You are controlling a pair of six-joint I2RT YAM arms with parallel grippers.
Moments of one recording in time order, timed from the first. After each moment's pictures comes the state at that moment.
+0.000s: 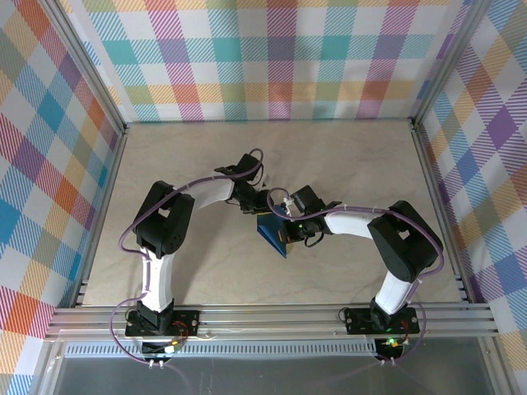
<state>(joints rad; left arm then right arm) -0.53 2.02 1.39 -0.53 0.42 -0.49 0.65 1.73 0.85 -0.22 -0.35 0.33</state>
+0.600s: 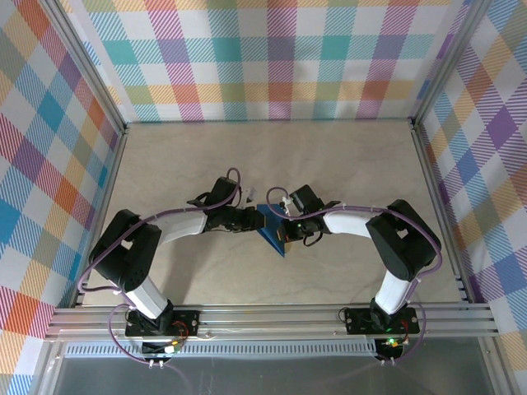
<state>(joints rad) -0.56 1.65 0.85 -0.08 0.56 -0.61 0.65 1.74 0.87 -0.22 -0.35 0.33</state>
